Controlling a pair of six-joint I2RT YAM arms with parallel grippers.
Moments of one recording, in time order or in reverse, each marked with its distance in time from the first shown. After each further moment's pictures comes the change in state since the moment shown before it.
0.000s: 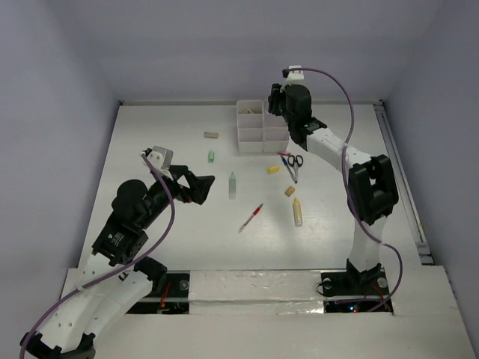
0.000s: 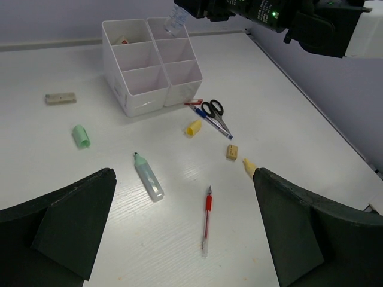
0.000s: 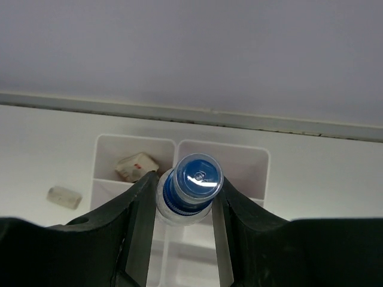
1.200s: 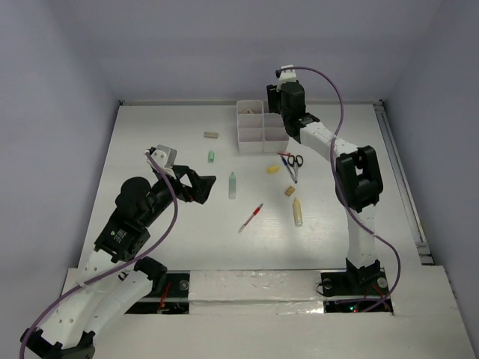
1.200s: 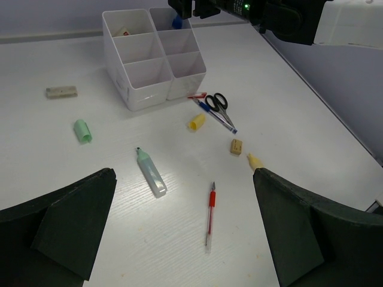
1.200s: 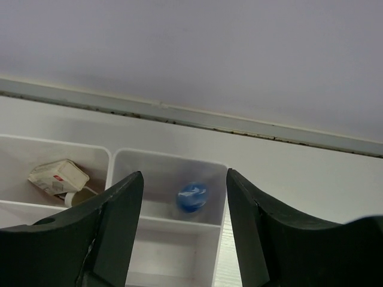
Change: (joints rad) left arm -0.005 0.026 0.000 -0.003 -0.005 0.011; right arm -0.032 0.201 0.190 -0.058 0.084 -0.204
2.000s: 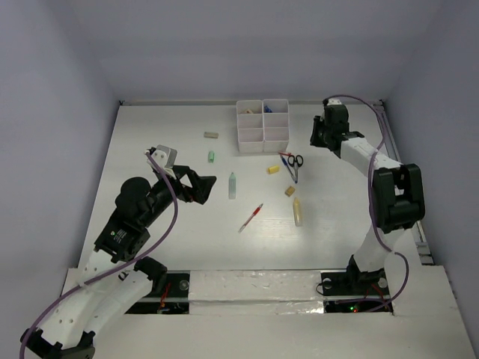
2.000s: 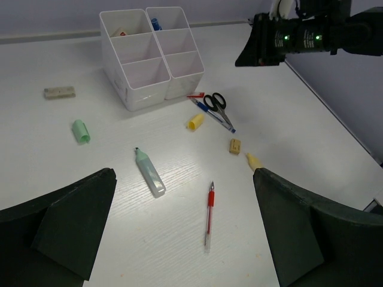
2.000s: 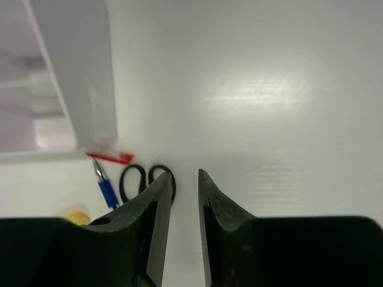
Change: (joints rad) left arm 0.000 0.000 0.000 0.000 0.006 0.000; right arm -0.224 -0.375 -0.478 -0.309 -0.264 0.272
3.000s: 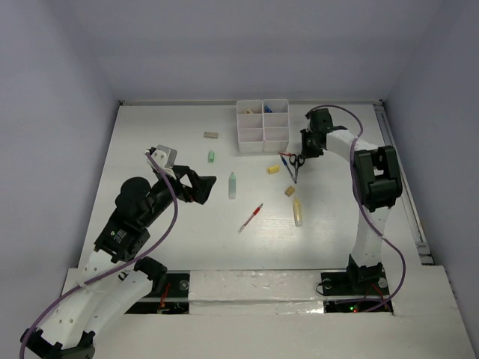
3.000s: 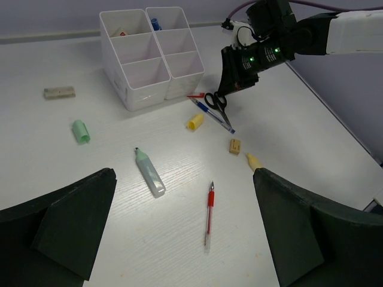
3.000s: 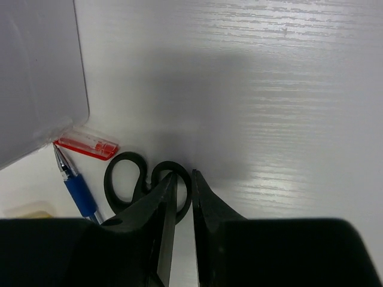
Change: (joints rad) left arm 0.000 0.000 0.000 0.000 0.002 0.000; right arm 0.008 0.302 0.194 -0.259 -0.121 -0.032
